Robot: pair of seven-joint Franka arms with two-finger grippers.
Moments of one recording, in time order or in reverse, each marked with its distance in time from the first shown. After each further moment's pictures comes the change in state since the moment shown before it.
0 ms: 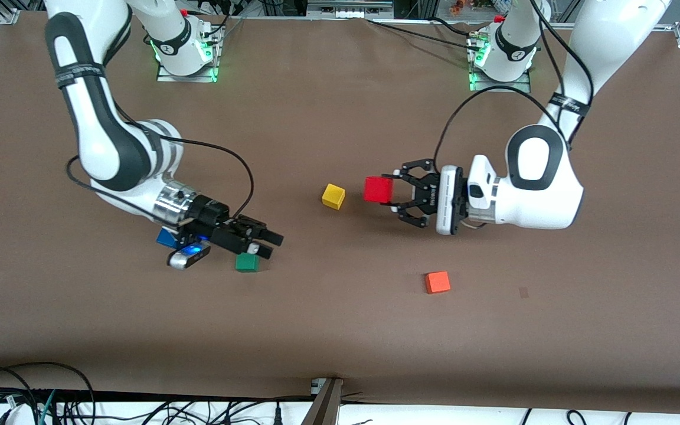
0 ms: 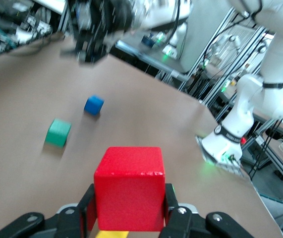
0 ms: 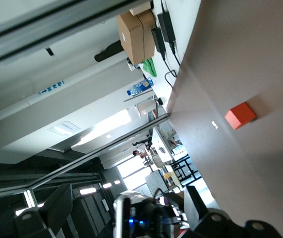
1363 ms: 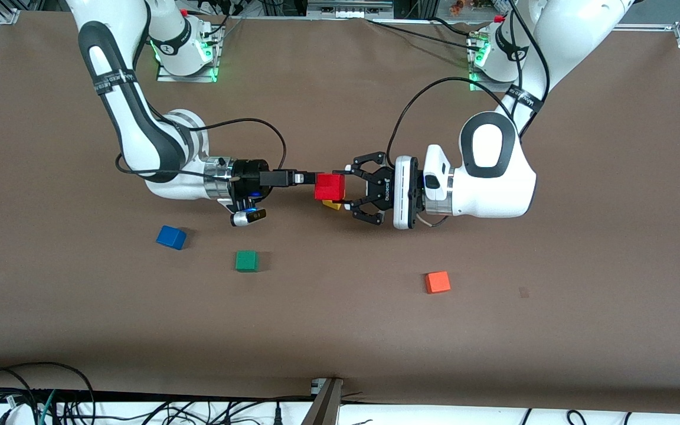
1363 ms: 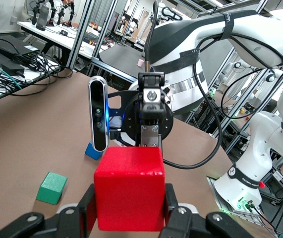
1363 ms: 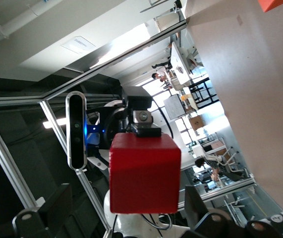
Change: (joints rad) left arm -0.137 0.037 -0.002 0.071 -0.136 0.166 -0.021; right arm 0.025 -0.032 0.040 -0.183 0.120 -0.390 -0.185
